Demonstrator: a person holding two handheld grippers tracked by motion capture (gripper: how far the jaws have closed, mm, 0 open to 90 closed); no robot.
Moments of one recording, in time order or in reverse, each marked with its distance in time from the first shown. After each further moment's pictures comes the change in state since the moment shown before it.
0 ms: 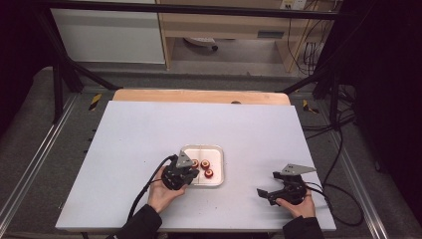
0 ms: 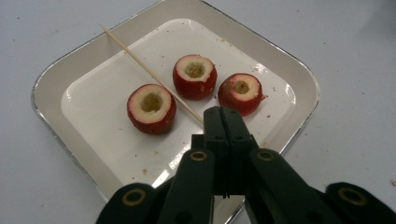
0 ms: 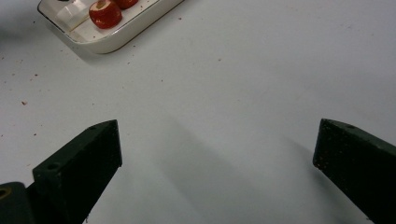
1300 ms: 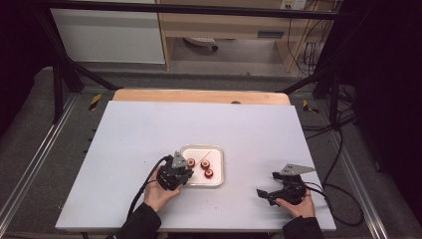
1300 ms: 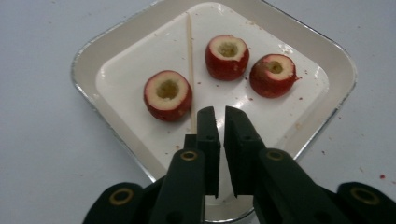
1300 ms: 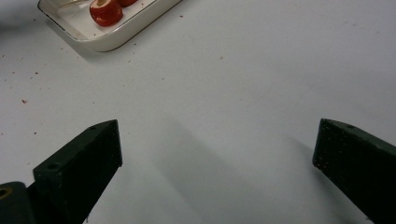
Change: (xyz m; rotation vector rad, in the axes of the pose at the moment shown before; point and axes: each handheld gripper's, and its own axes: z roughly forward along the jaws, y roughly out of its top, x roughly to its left) left arm 0.012 -0.009 -0.010 0.009 0.076 -0.020; right arm 0.000 0.000 0.002 0.006 0.005 0.000
